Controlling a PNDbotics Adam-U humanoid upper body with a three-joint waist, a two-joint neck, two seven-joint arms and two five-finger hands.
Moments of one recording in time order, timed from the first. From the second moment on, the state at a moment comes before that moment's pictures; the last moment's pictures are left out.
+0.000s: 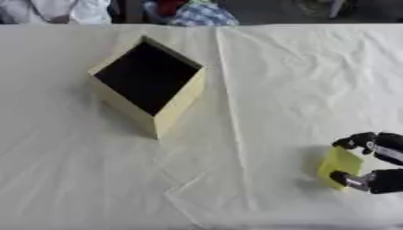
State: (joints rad) left arm -0.14 0.29 0.05 -1.98 0.24 -0.36 -0.04; right arm 0.29 -1.05 0.10 -1.99 0.37 0.12 0.34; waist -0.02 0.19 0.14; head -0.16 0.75
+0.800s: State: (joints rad) left arm -0.14 0.29 0.04 -1.98 0.24 -0.36 -0.05; right arm 0.26 -1.03 0.06 -1.99 0.34 0.18 0.31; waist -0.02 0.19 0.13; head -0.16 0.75
